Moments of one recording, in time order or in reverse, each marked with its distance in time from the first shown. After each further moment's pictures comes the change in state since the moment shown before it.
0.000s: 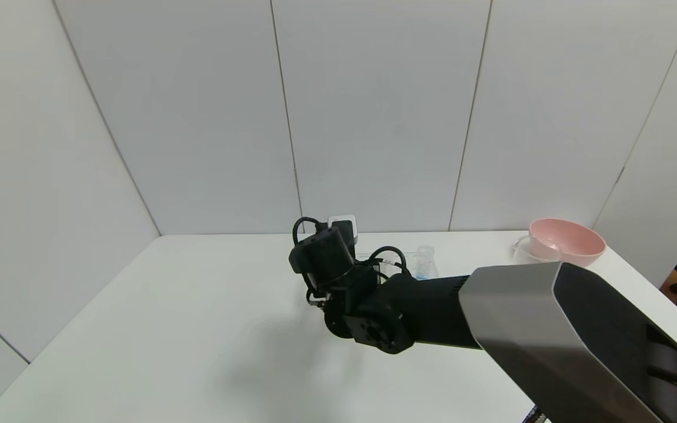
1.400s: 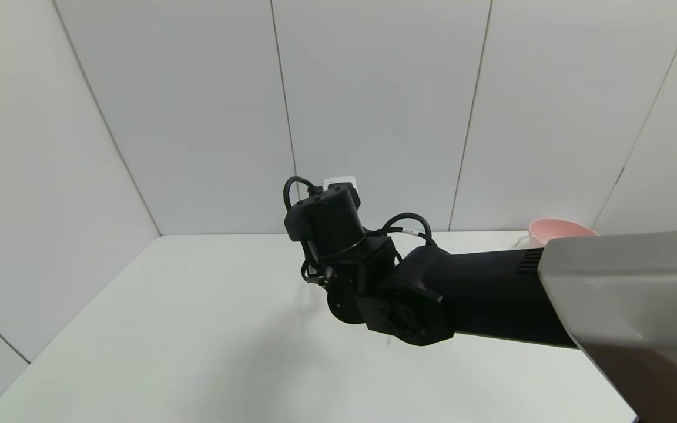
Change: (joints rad) left arm 0.000 0.000 0.000 0.000 0.000 0.000; right arm 0.034 -0.176 0.067 0.007 -0.004 -0.079
